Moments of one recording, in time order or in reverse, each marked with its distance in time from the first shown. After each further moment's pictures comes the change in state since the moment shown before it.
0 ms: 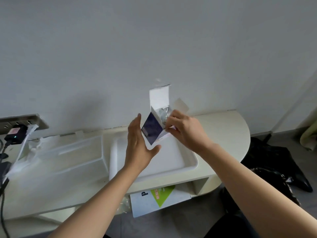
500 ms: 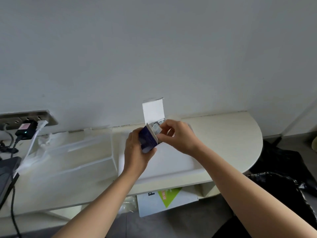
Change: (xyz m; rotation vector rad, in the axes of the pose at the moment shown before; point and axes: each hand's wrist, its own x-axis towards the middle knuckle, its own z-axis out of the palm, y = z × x) left_hand -0.009 -0.027 -0.015 -0.119 0.111 -0.101; right_hand 0.019 -0.036 0.033 0.536 -0.212 0.444
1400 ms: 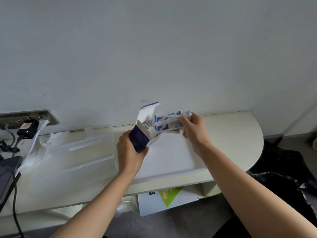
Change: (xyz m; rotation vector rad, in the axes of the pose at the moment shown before) left_hand 0.003 -0.021 -0.007 0.111 0.101 -0.144; right_hand 0.013 0.025 -0.006 0.542 0.415 0.313
